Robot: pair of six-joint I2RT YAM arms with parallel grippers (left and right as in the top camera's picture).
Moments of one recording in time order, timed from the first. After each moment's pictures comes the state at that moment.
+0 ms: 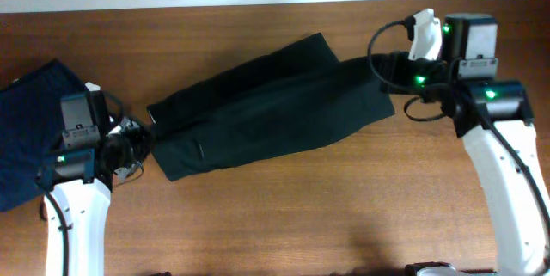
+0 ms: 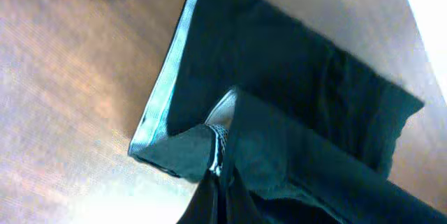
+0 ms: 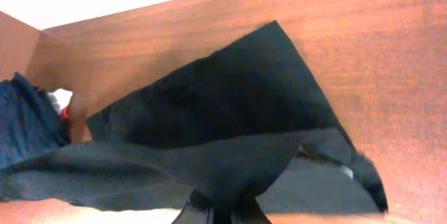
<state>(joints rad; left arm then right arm) 0.19 1.24 1.07 -0.89 0.18 -0.70 0.03 1.43 1.45 -0.79 -0.39 0.22</state>
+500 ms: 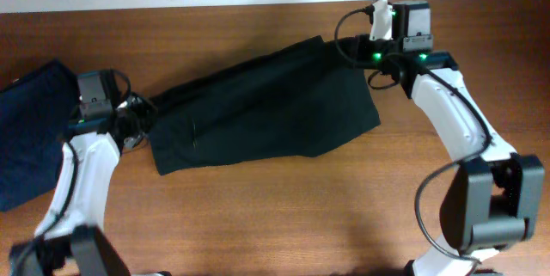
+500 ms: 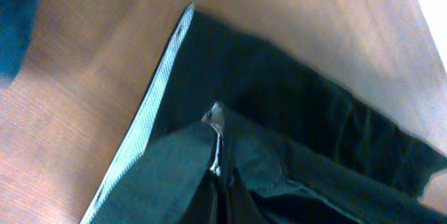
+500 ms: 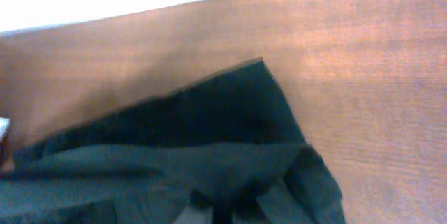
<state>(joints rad) 0.19 1.56 1.07 -0.53 0.15 -0.70 0.07 1.84 1.45 -0.35 -0.37 0.21</state>
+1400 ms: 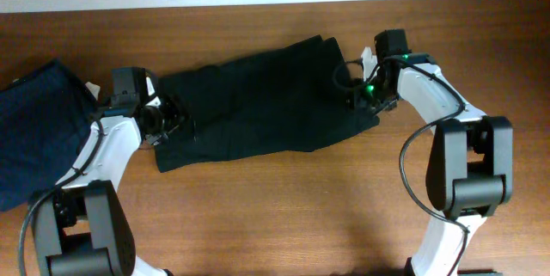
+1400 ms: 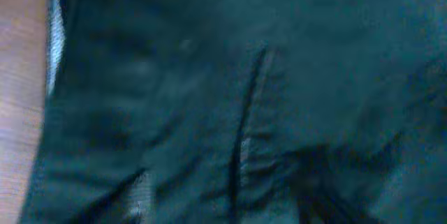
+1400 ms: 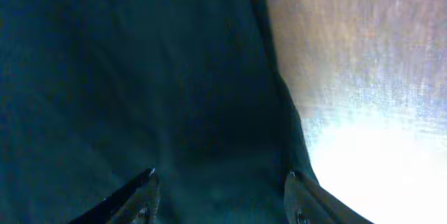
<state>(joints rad) 0.10 1.74 1.09 -0.52 0.23 -0.48 0.06 2.05 1.47 -0.78 -0.22 0.07</state>
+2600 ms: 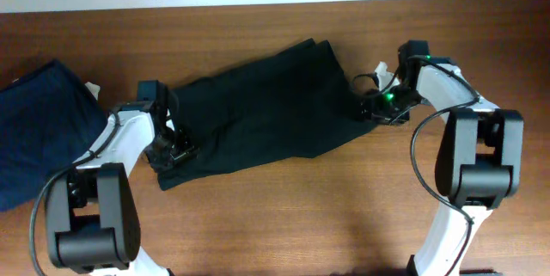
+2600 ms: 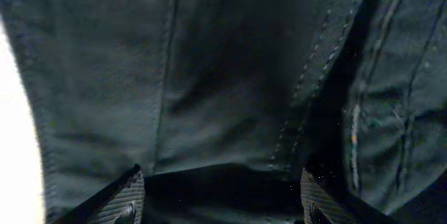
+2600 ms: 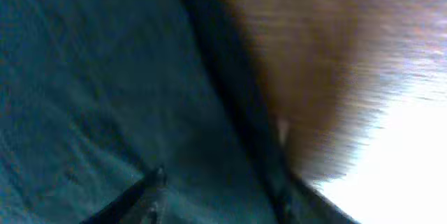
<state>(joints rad) 0.03 1.82 1.10 -0.83 0.11 -0.42 -0.06 2.12 1.47 -0.90 -0.42 -0.05</state>
